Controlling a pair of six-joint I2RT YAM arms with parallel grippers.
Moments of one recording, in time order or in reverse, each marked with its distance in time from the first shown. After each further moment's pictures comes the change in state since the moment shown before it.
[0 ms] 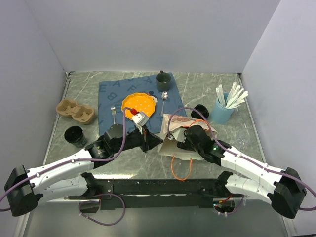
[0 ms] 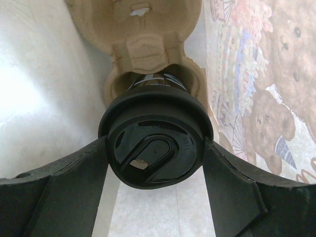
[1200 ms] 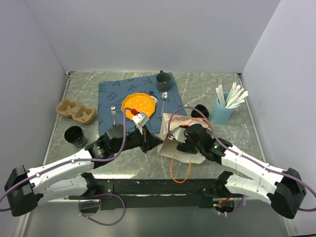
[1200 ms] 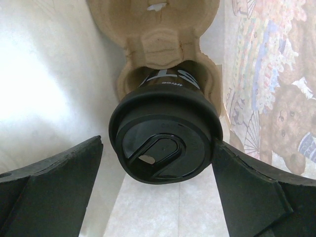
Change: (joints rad) left arm 0.000 0.000 0.000 -0.008 0.003 0.003; right arm -0.013 0.001 0.042 -0.090 -0.057 0.013
